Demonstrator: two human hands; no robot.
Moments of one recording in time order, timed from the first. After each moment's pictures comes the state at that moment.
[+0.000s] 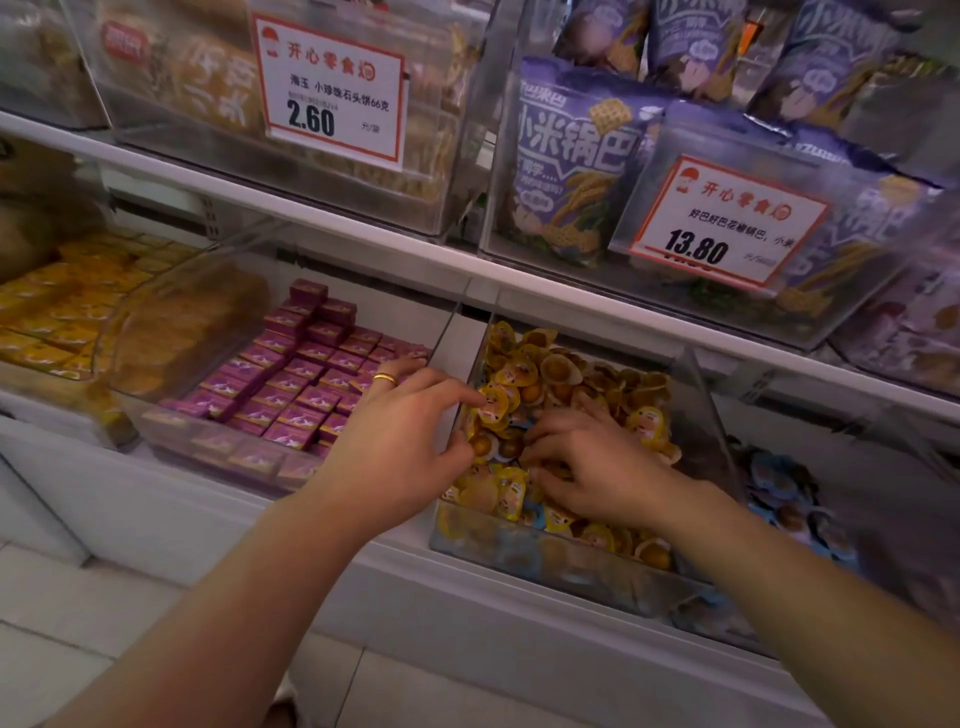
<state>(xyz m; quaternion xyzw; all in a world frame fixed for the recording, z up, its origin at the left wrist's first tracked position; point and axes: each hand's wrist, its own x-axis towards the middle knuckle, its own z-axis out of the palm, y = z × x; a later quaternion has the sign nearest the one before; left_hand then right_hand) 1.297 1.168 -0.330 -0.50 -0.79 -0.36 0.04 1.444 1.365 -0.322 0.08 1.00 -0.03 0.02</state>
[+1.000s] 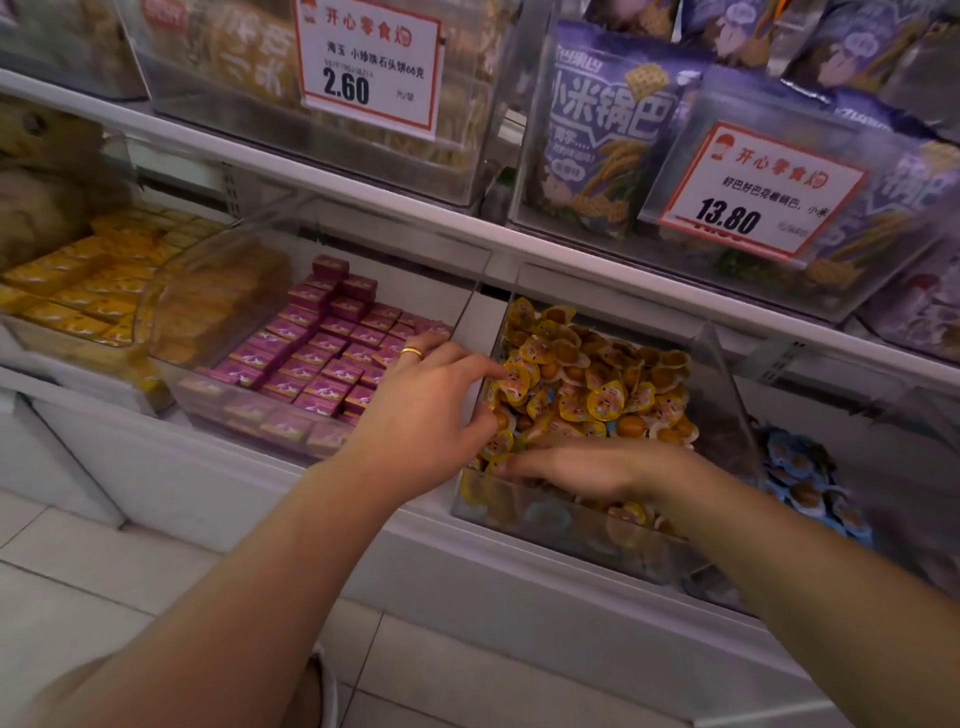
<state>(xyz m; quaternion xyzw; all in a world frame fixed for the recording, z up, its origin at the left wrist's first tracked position) 1.304 1.163 -0.322 -0.50 -0.80 -0.34 0.04 1.426 1.312 -0.299 0.17 0.90 -0.30 0.27</state>
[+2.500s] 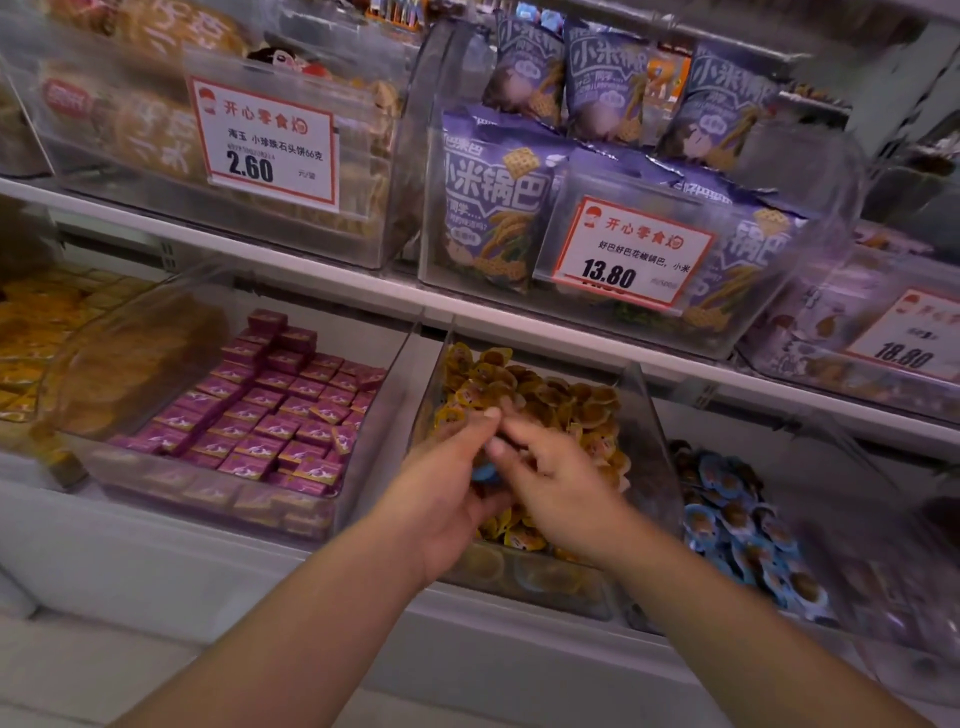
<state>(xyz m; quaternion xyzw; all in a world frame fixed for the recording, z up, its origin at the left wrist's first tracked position) 1.371 1.213 -0.301 -0.07 -0.37 -0.76 -0.53 1.464 1.302 -0.289 0.17 0.86 -0.45 -0.16</state>
